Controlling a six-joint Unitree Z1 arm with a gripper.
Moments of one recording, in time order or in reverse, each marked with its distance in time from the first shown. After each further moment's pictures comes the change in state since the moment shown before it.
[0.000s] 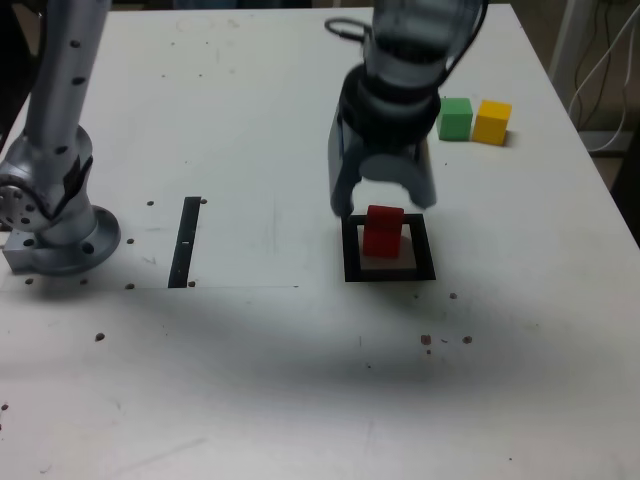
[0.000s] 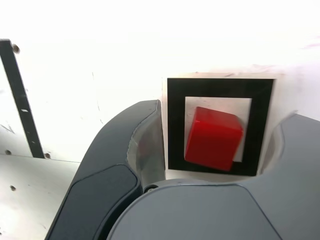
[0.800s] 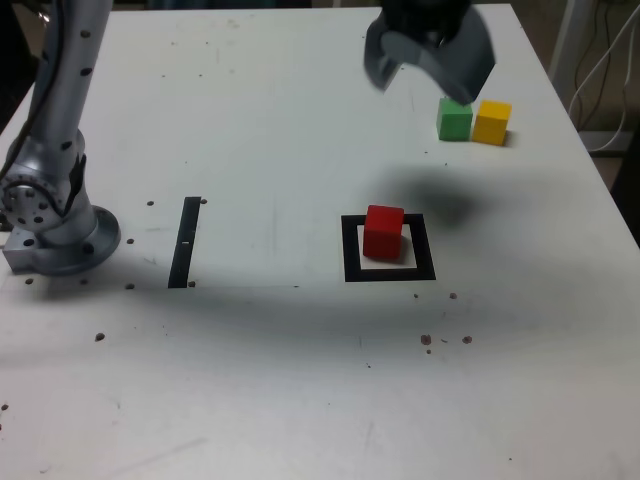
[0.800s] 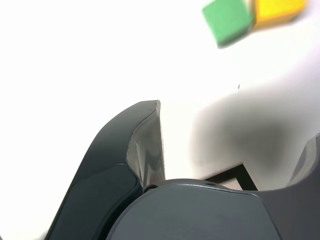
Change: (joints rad) arm 0.199 0.018 -0.264 0.027 0.291 0.813
